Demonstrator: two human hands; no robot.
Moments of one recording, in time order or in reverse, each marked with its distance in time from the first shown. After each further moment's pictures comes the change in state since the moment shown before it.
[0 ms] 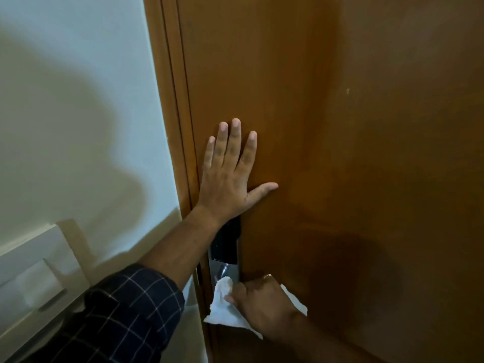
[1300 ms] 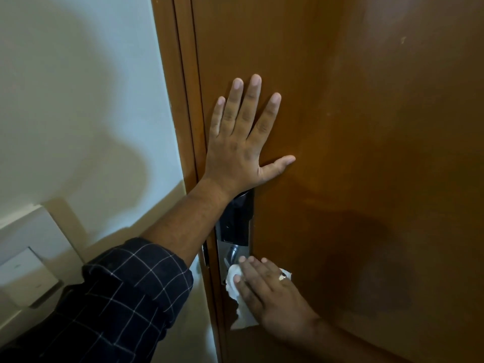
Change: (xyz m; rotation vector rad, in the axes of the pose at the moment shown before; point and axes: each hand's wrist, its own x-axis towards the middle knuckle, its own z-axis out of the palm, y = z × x) left_hand 0.007 -0.007 0.015 0.000 0.176 0.028; right_hand -0.033 -0.008 0.009 -0.262 0.099 -0.249
